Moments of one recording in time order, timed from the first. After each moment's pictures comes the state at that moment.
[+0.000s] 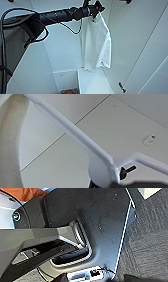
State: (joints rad) left arm -0.45 2.90 -1.91 -0.03 0.03 -1.04; right arm -1.55 3.10 -2.76 -0.01 0.06 0.13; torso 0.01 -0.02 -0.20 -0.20
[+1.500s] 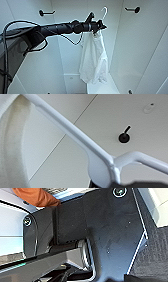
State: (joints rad) left arm -0.33 2.83 -1.68 0.12 0.16 -1.04; right arm -1.54 3.09 -2.76 -0.01 0.07 0.13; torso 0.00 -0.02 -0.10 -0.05
